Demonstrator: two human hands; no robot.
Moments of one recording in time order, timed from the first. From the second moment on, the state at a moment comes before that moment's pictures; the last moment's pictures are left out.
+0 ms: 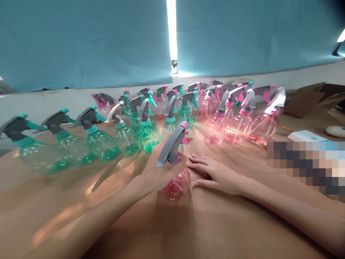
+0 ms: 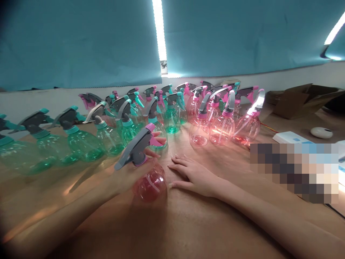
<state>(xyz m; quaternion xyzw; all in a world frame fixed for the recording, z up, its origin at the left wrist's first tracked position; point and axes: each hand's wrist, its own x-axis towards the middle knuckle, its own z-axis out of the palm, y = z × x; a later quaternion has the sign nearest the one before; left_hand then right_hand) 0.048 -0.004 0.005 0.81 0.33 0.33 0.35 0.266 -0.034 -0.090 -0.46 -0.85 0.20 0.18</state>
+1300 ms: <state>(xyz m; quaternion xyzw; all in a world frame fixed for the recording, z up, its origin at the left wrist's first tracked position) 0.048 -0.001 0.001 0.79 0.30 0.36 0.39 0.266 -0.035 -0.090 -0.47 -0.85 0.20 0.17</state>
